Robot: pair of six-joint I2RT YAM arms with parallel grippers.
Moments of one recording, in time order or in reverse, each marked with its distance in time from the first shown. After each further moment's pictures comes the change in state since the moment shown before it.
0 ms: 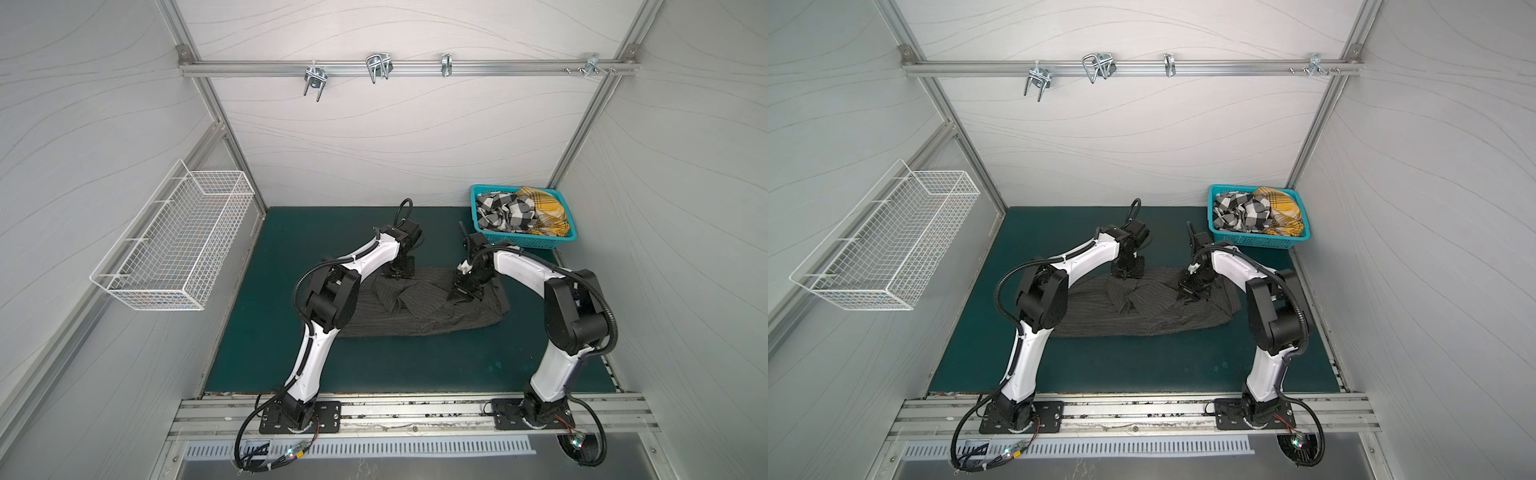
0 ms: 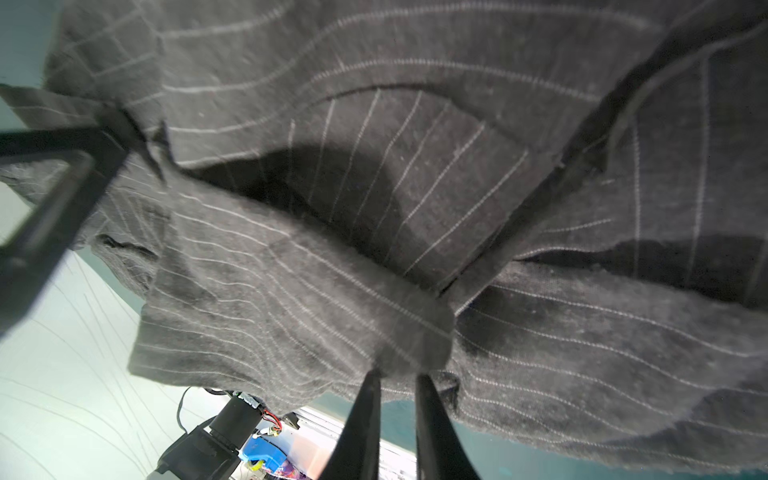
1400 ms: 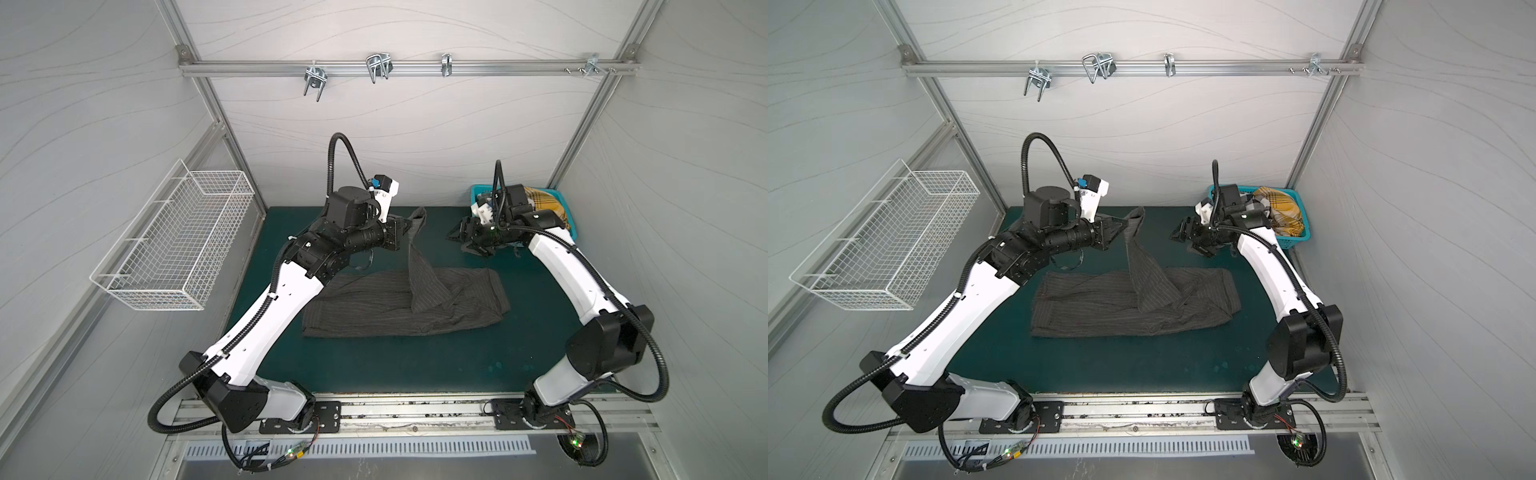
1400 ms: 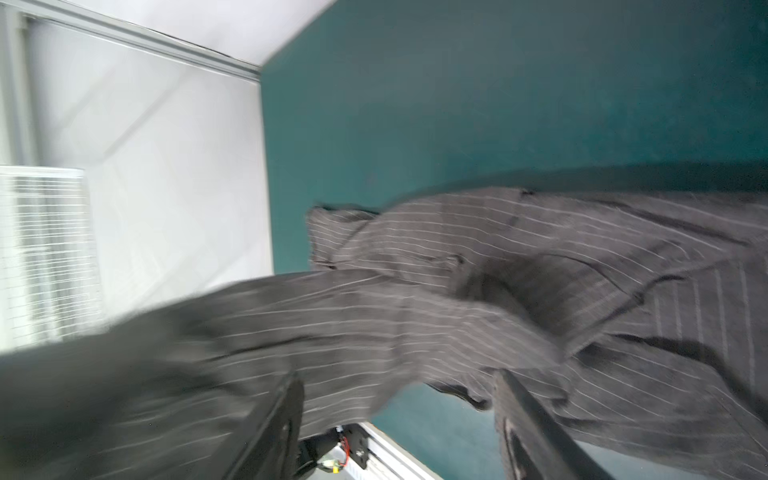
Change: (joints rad) left arm 0.026 -0.874 -0.380 0.470 0.399 0.205; right arm -0.068 -0.199 0.395 -0.027 -0.101 -0.019
